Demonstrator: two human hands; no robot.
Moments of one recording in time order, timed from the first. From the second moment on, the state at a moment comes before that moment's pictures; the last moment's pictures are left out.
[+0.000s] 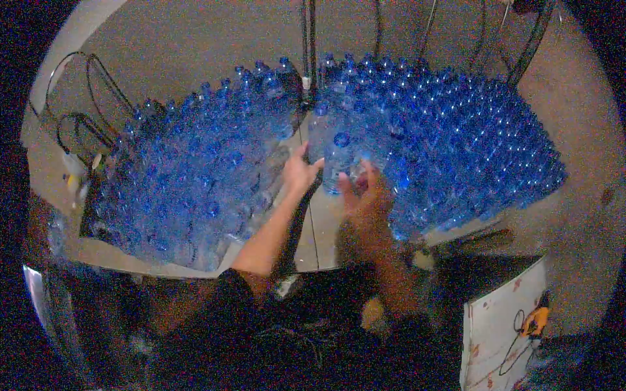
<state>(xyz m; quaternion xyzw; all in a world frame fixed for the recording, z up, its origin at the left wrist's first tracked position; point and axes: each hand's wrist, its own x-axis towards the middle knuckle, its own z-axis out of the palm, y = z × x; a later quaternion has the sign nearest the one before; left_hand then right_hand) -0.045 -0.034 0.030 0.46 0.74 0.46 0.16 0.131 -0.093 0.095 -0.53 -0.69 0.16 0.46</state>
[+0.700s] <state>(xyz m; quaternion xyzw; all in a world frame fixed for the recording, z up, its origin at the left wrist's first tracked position) -0.180 -0.392 0.019 0.60 0.58 0.38 0.40 0.066 -0.032 0.217 -0.42 -0.89 -0.06 0.20</state>
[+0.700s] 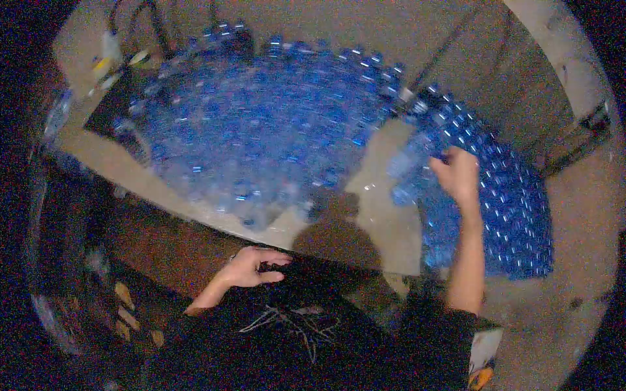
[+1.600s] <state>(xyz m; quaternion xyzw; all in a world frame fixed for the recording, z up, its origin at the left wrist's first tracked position) -0.425 -0.649 -0.068 0.27 0.81 0.40 0.33 -0.563 -0.027 0.168 -0.26 -0.96 -0.06 0.09</state>
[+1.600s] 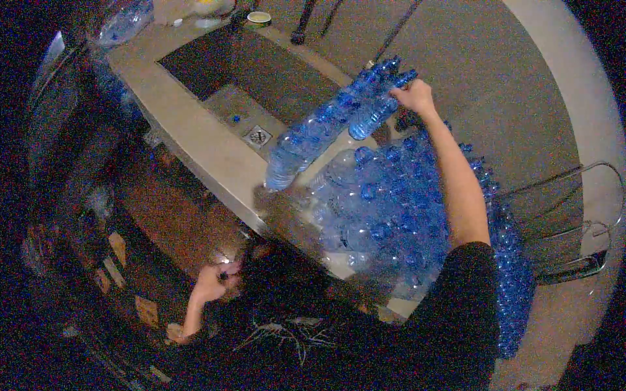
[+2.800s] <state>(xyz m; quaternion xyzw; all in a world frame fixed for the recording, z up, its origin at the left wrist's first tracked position) -0.112 -0.329 0.101 0.65 0.45 0.53 0.30 0.024 -0.125 0.329 -0.25 -0.74 0.00 0.62</state>
